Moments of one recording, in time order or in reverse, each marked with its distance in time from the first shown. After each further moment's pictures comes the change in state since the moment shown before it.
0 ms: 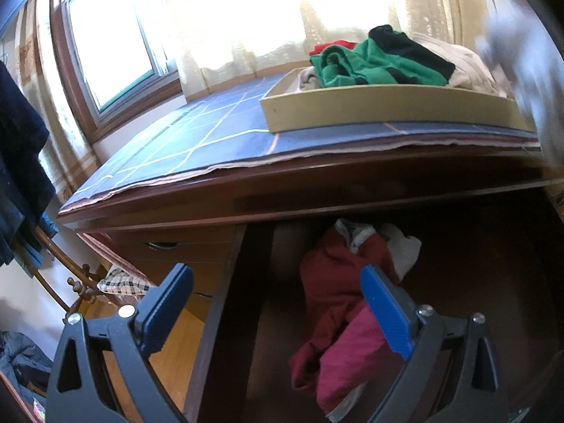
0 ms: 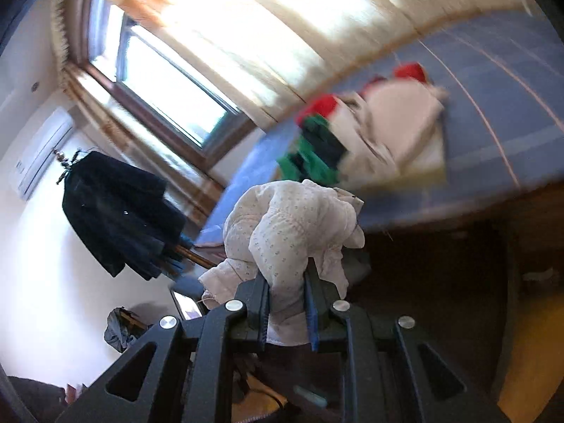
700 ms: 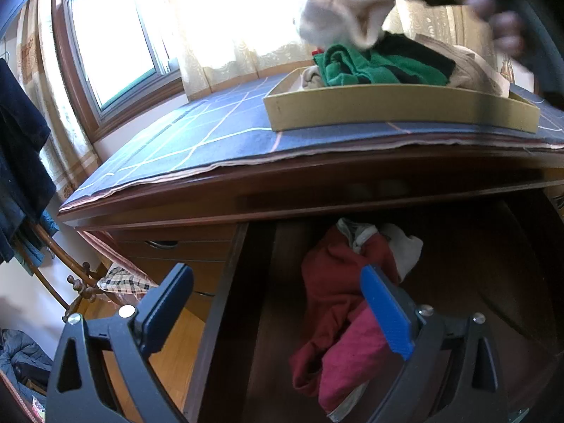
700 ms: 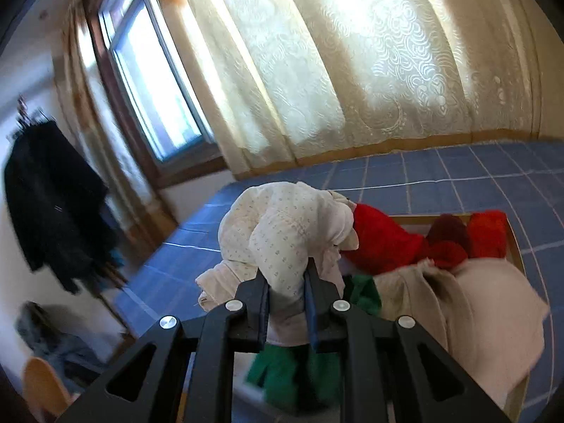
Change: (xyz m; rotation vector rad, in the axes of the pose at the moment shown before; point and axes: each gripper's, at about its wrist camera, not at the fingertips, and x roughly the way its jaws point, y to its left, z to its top) left arm -0.001 0.003 -0.002 -0.002 -0.002 0.002; right arm 0.176 0.044 0.139 -0.297 -0.133 -0.287
